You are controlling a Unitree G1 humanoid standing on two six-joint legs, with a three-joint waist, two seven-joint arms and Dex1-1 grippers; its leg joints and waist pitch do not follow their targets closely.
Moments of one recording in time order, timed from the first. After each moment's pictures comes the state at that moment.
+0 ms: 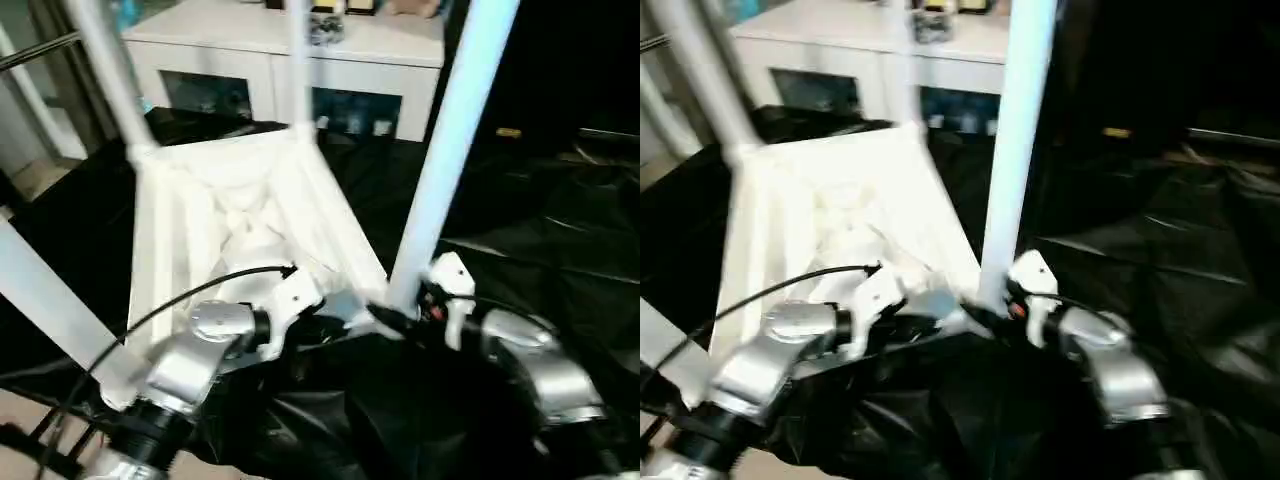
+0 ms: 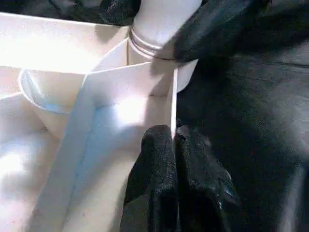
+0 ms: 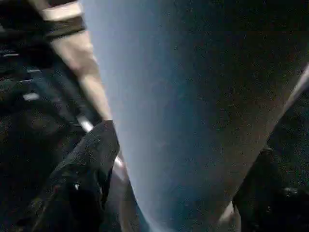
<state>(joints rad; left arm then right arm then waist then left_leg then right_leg) -0.33 0.31 -0.28 0.20 -0.03 0.30 -1.12 -0.25 -0.40 0.14 0.22 0.20 0.20 1.05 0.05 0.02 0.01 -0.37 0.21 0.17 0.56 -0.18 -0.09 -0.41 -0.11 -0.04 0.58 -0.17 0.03</state>
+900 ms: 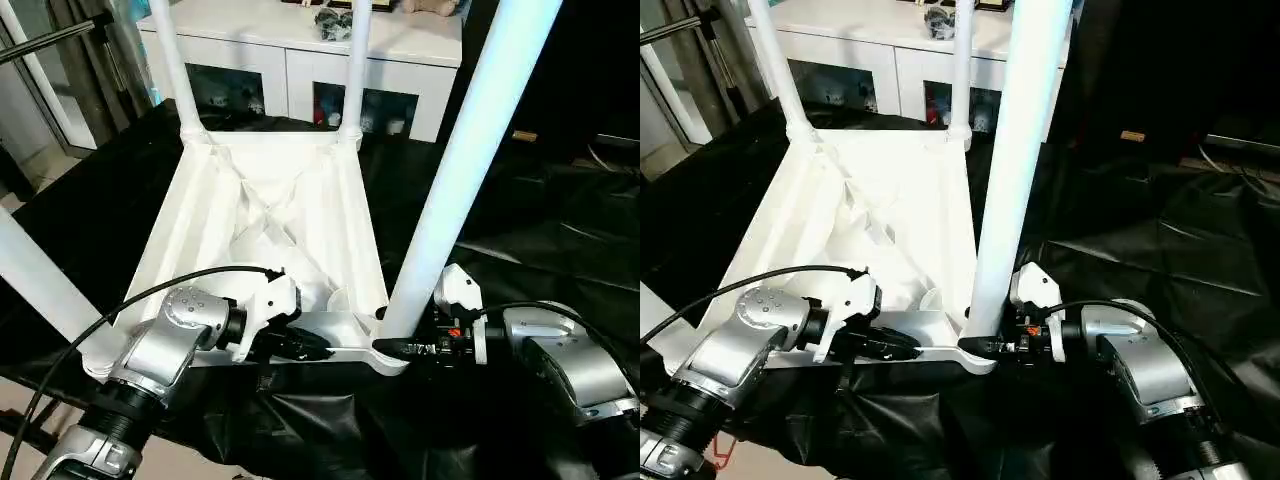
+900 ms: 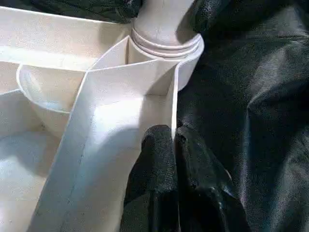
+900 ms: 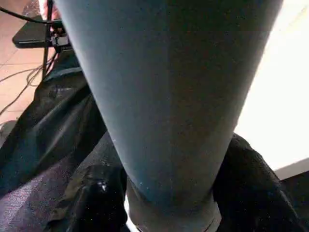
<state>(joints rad) -0.39 0.38 -0.30 0.30 -0.06 0.20 -1.29 -0.26 -0.50 0.19 0.16 0.24 0.25 1.23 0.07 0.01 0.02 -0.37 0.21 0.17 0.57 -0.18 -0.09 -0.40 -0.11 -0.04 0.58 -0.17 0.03</state>
